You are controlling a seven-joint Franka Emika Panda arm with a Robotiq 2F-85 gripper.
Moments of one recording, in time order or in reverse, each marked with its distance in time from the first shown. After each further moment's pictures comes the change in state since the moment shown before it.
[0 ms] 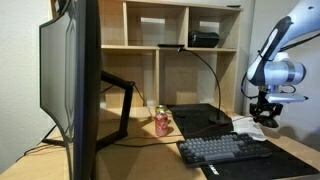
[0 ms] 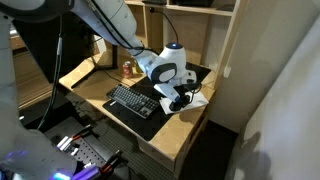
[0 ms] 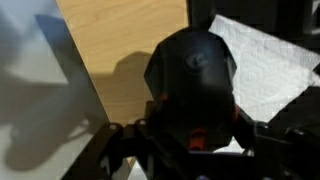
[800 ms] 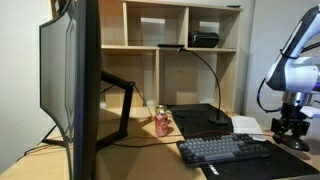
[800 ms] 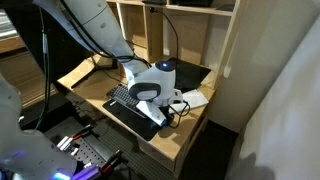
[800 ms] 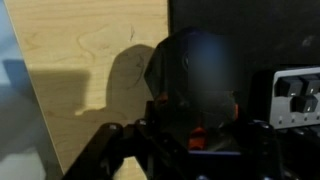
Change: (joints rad) arm -0.166 -0.151 0.096 -0.323 0.168 0.000 -0.389
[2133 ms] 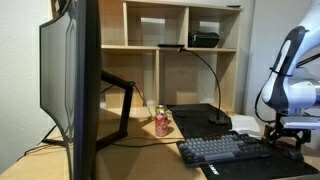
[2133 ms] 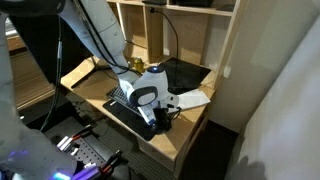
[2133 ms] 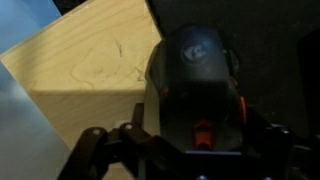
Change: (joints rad) arm 0.267 0.127 -0.220 -0.005 -0.203 0.199 0.618
